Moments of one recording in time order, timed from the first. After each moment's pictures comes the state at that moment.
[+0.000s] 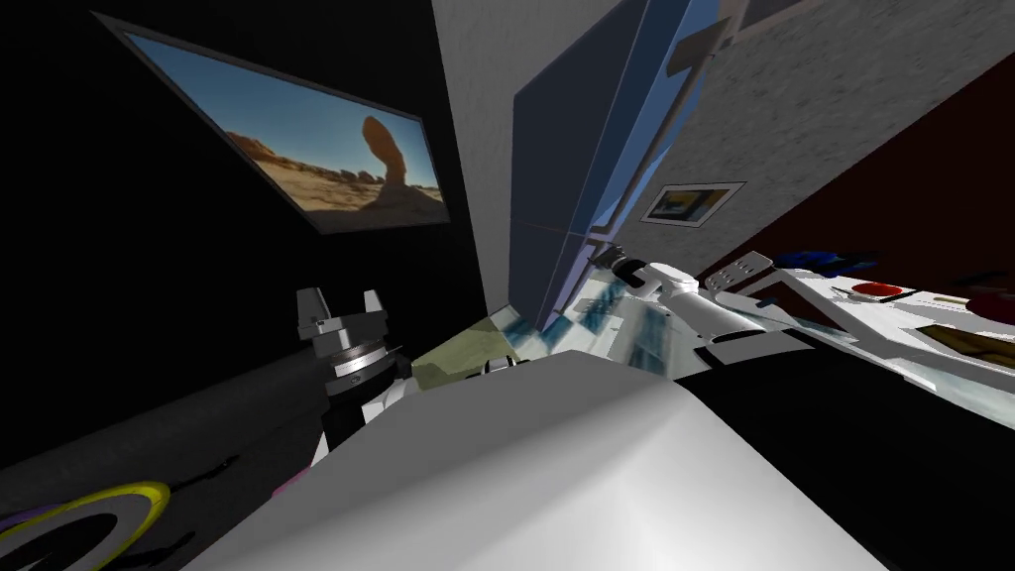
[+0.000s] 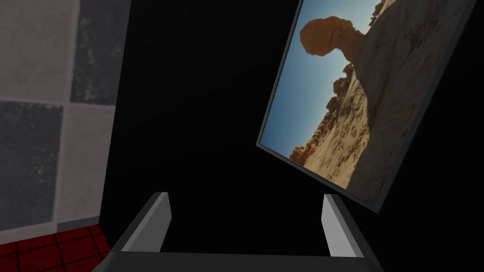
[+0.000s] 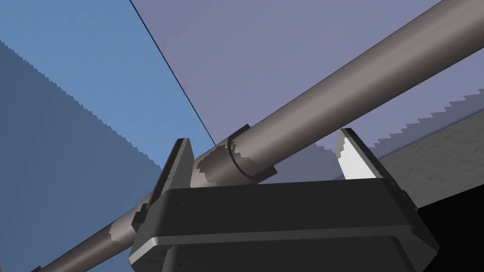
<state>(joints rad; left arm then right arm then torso) 0.52 -0.01 0.06 -2.28 0.07 -0.58 0.12 0.00 -1.21 -0.13 -1.31 0.47 -0.09 0.87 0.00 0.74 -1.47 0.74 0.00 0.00</state>
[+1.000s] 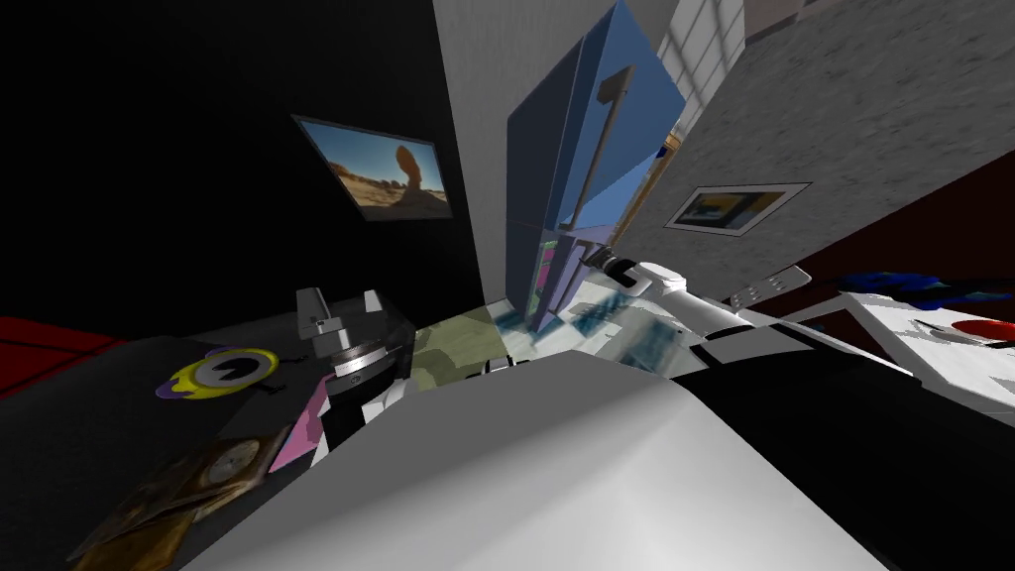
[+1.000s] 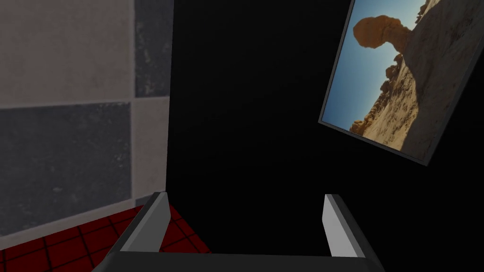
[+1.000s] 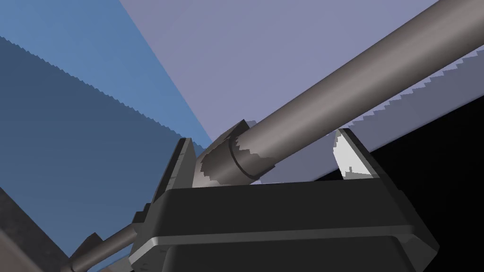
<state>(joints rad) 0.52 0.00 0.06 -2.28 0.07 -0.58 0.12 -0.05 -1.21 -0.05 -1.35 0.46 -0.10 0.85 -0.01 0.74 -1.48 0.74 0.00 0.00</state>
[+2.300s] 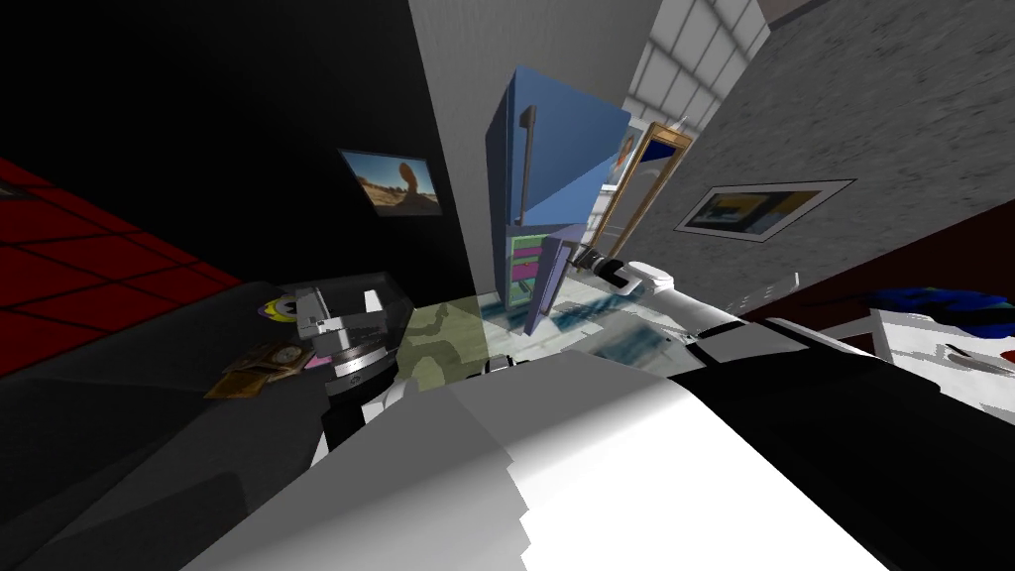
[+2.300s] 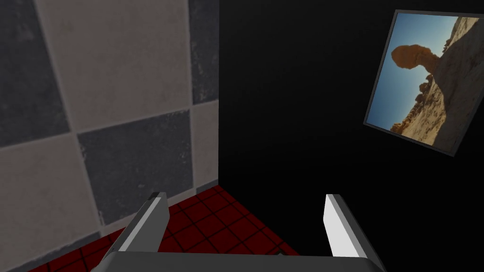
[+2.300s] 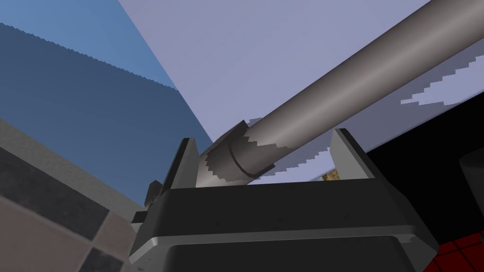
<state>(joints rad) 0.52 0.00 0.06 -2.28 0.07 -0.58 0.12 -0.08 -1.22 0.03 -1.43 0.45 -0.17 0.84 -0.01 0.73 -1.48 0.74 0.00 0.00</state>
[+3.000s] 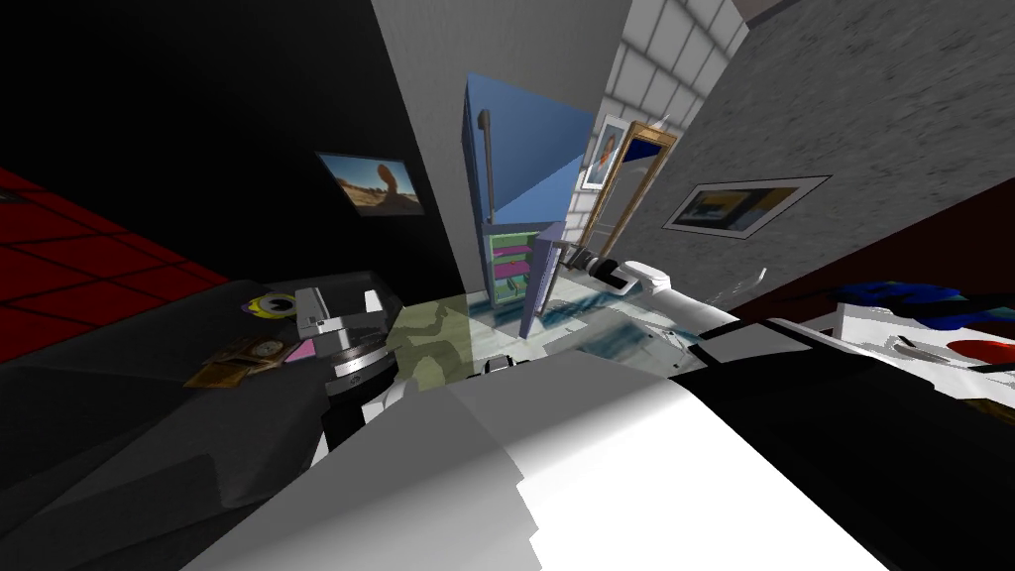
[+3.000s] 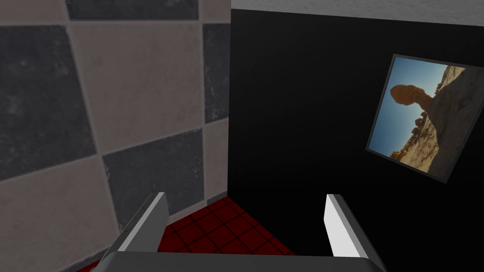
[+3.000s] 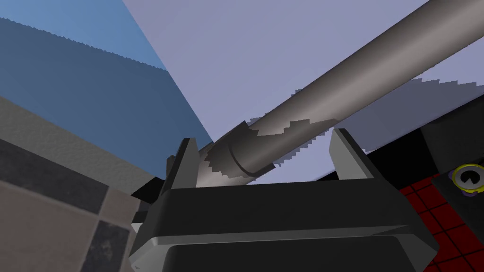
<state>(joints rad) 0.52 0.00 0.06 -2.28 0.07 -0.58 0.12 -0.07 -1.22 0.04 -1.52 0.44 -0.27 0.85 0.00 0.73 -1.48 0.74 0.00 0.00</state>
